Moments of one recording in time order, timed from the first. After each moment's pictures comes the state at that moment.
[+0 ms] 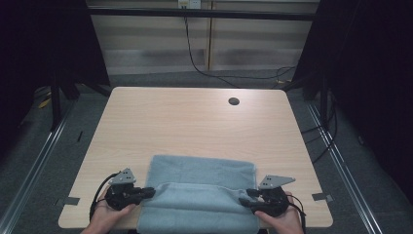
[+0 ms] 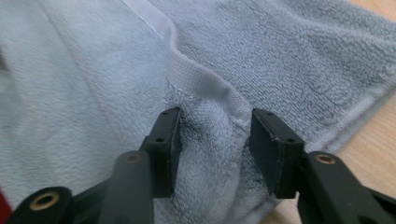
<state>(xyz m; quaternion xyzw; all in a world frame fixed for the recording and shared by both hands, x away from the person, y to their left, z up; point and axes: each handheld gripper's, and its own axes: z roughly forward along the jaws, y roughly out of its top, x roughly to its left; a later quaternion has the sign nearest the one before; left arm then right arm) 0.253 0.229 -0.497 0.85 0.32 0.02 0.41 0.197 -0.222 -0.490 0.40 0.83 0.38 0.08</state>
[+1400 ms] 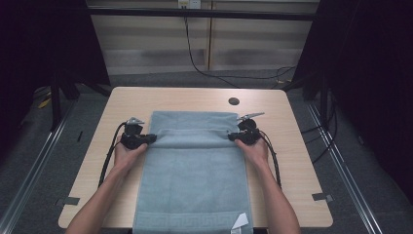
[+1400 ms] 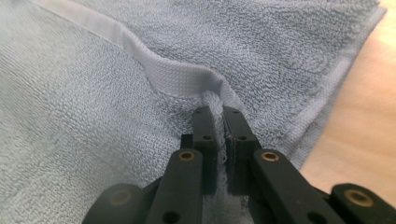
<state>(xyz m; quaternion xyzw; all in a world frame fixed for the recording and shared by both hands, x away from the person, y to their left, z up) 0.439 0.212 -0.504 0.80 0.44 0.11 0.39 0.419 -0.202 -0.499 0.49 0.79 0.35 0.12</state>
